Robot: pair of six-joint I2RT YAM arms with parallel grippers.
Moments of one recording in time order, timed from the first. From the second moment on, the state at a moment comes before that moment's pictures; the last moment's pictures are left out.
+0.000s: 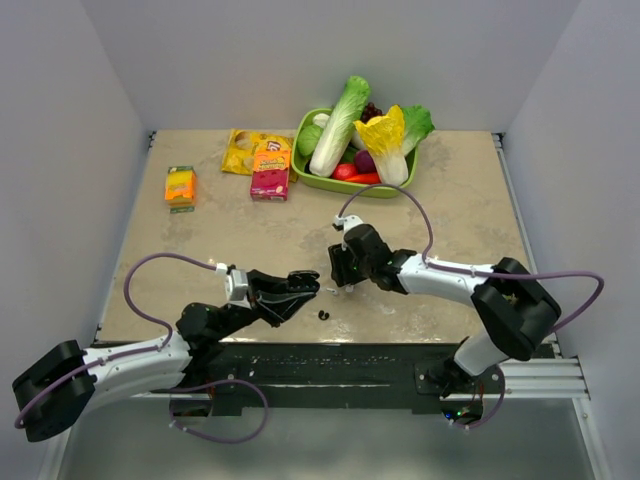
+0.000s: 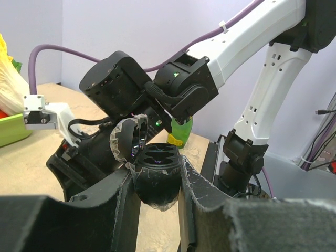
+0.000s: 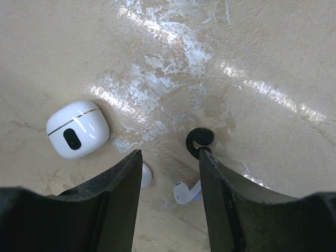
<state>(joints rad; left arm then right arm) -0.96 0.82 0.05 1.19 0.19 -0.34 0.78 1.53 0.78 -0.06 0.06 0.37</state>
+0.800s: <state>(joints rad) -0.96 0.80 0.05 1.19 0.18 -0.34 0.78 1.62 0.82 -0.01 0.06 0.35</state>
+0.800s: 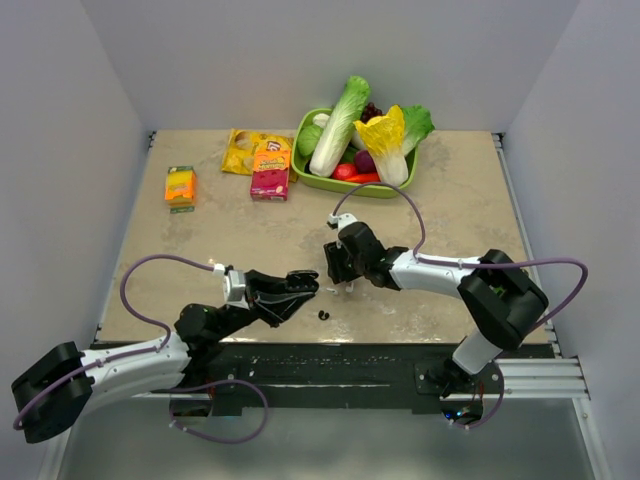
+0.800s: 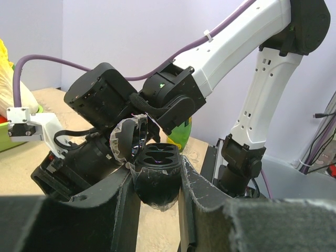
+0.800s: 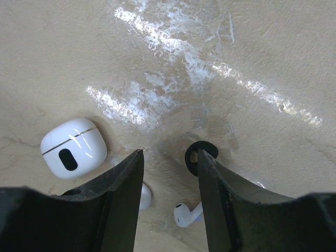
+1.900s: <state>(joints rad) -0.96 0.85 0.05 1.22 0.18 -0.34 0.78 1.60 0.79 -0.09 0.19 0.35</state>
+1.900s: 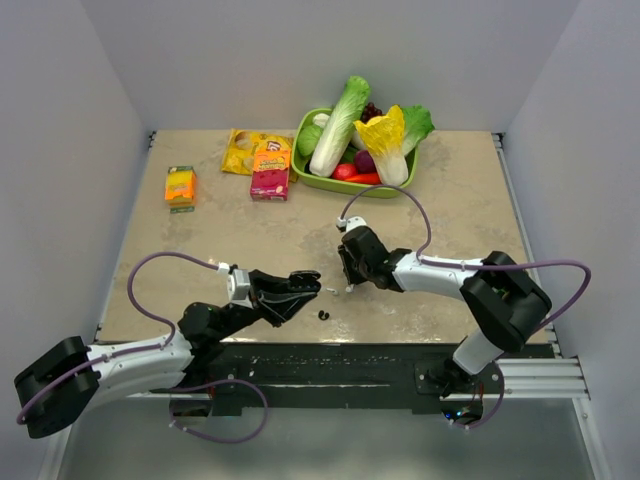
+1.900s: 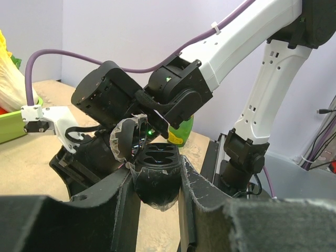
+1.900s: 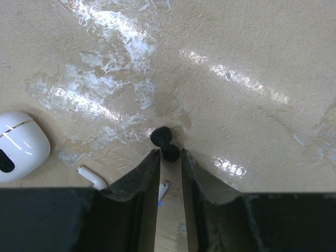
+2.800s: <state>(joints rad) -0.97 0.86 0.05 1.24 0.15 -0.34 0.79 1.03 0.82 -0.29 0.16 0.28</state>
